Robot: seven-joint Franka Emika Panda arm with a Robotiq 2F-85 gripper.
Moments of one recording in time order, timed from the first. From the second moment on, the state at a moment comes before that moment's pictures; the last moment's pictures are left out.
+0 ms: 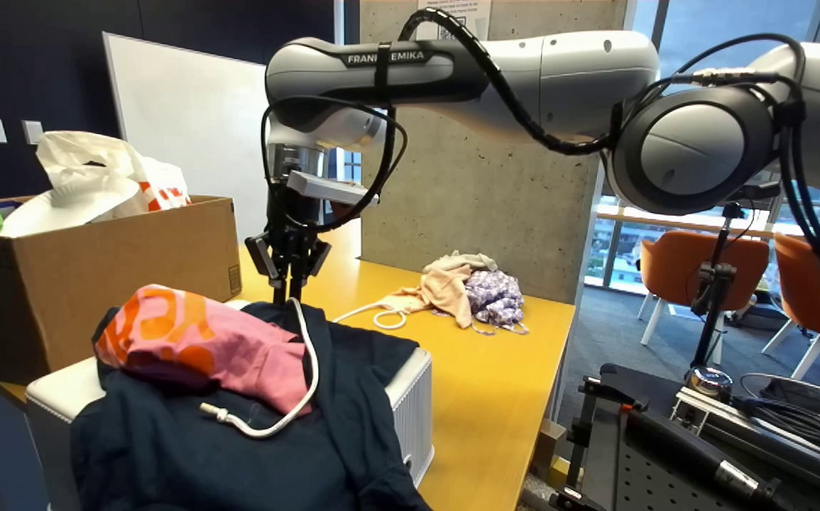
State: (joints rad) arm 0.10 1.22 0.11 -0.45 0.12 1.63 0.21
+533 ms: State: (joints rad) arm 0.10 1.22 0.11 -0.45 0.12 1.63 0.21
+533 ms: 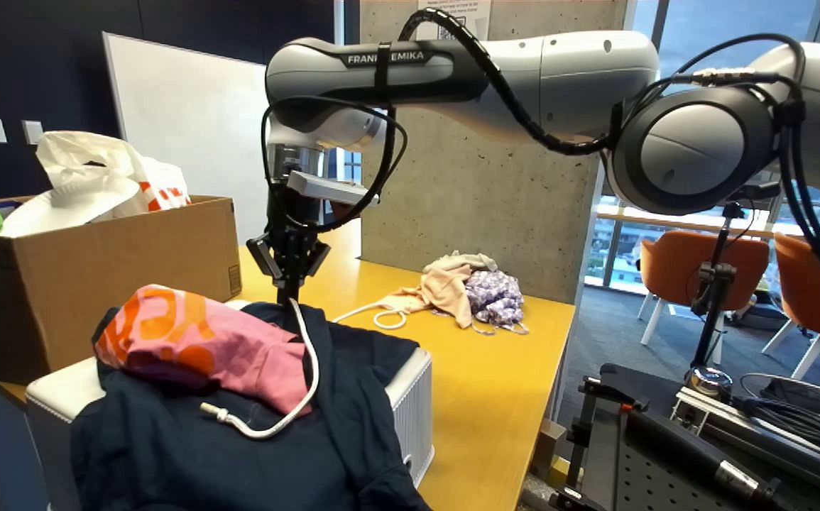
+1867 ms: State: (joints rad) arm 0.01 1.01 -0.03 -0.42 0.02 1.64 0.23
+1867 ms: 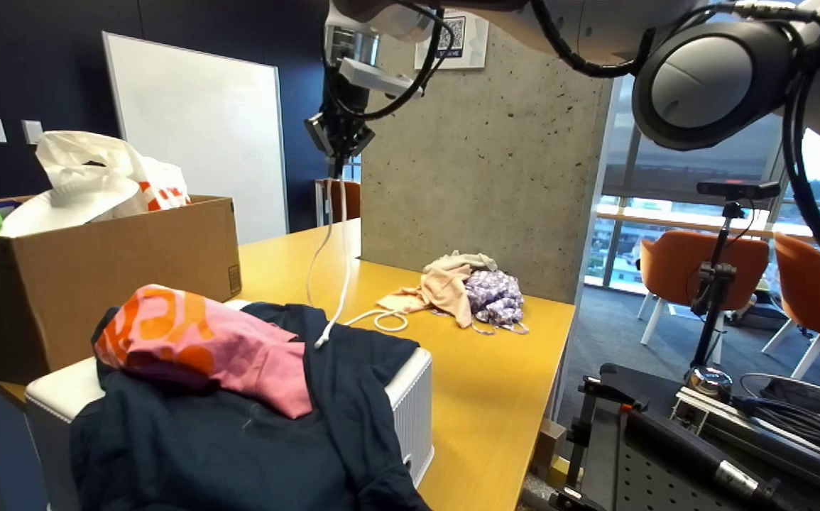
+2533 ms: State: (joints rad) arm -0.14 1.00 -0.10 -0.46 -0.02 1.62 0.25
